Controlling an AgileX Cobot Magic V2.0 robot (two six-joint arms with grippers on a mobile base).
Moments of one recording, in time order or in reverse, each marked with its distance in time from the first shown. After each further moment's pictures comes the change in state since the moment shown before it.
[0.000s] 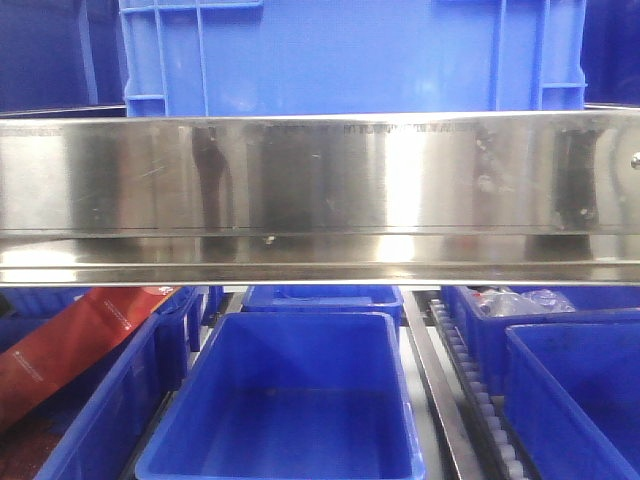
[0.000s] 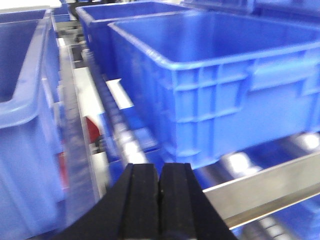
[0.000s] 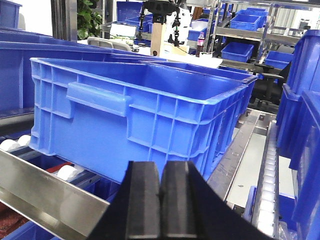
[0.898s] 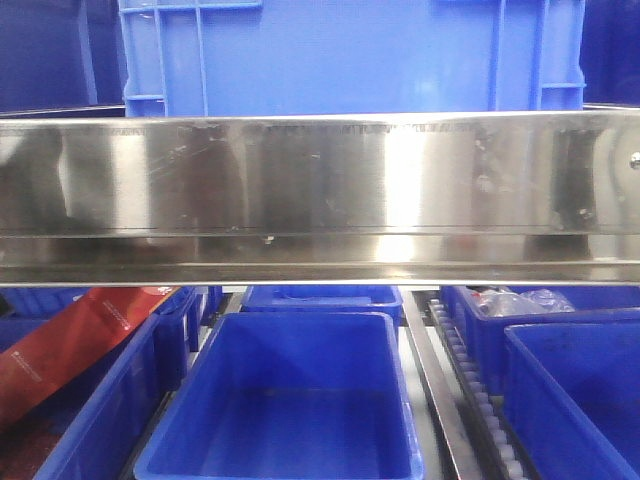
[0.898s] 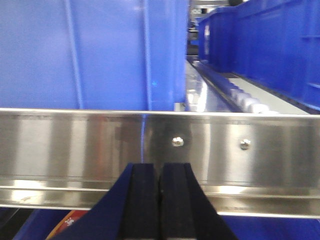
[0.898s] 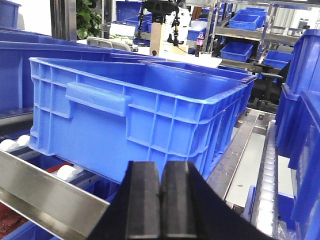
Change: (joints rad) left arm 0.215 -0.492 0.802 0.248 -0.548 -0.256; right arm 0.000 0.000 0.000 0.000 0.000 0.000
